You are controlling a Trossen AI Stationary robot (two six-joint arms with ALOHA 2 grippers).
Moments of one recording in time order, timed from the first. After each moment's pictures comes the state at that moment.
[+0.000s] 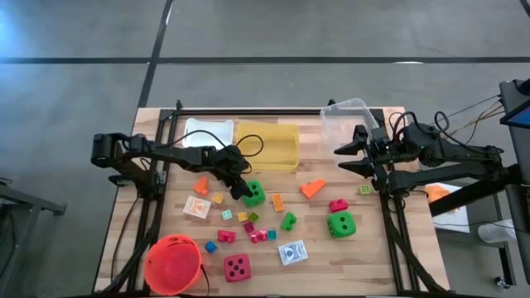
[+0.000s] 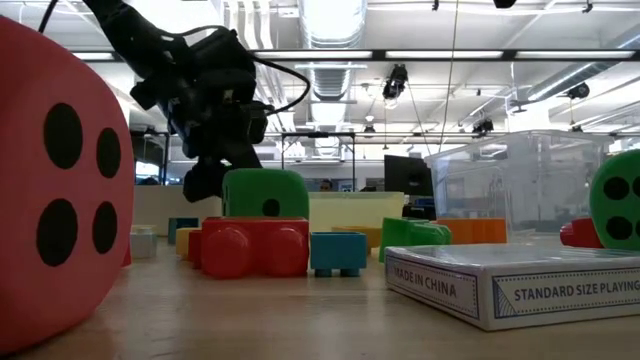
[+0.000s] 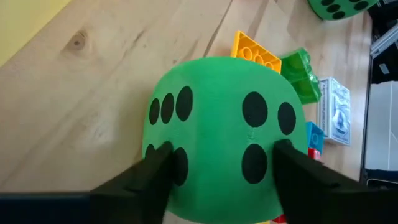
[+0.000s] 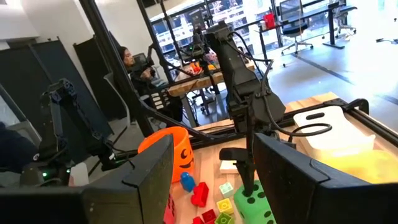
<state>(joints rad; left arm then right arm) 0.16 1.55 0.70 -0.07 0.39 -0.55 0.00 0.66 0.83 -0.18 -0.11 0.36</state>
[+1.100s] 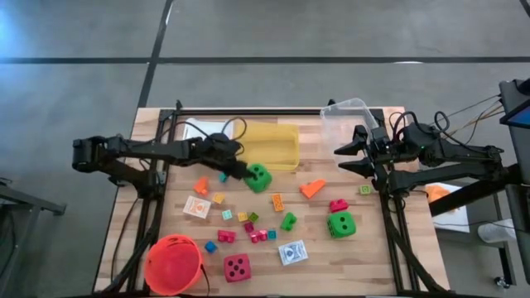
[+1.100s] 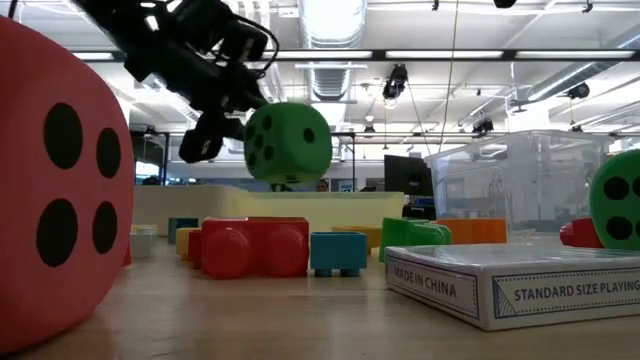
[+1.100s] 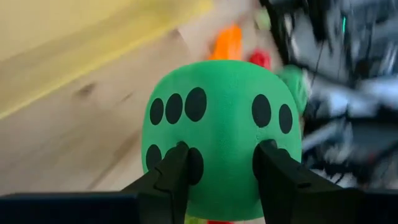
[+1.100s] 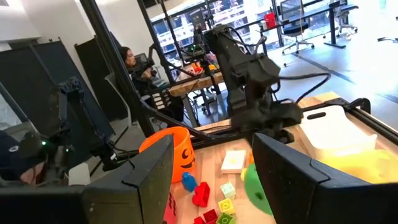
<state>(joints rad) 0.24 1.34 0.72 -0.04 0.29 -1.00 0.00 0.65 0.83 -0.18 -0.12 0.37</state>
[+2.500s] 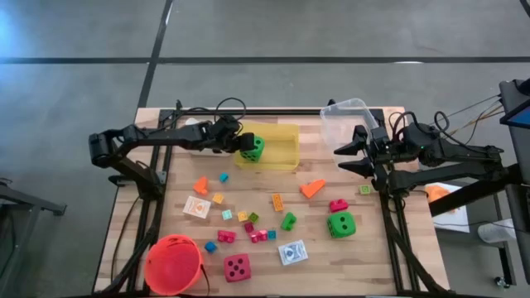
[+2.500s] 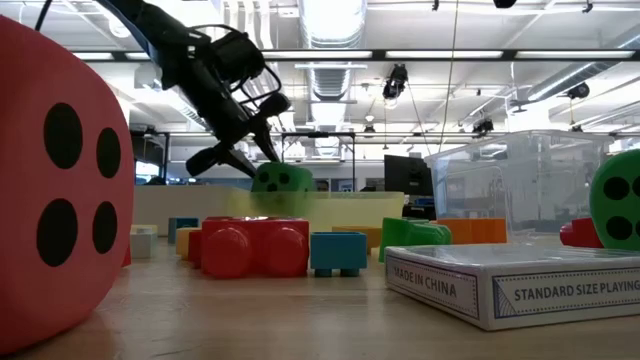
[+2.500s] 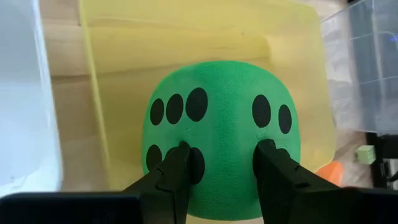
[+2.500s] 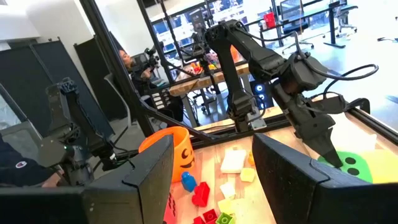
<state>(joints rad) 0.42 1.52 0.87 -0.20 0.00 -1.05 0.00 0.66 0.83 -0.18 -0.11 0.36</state>
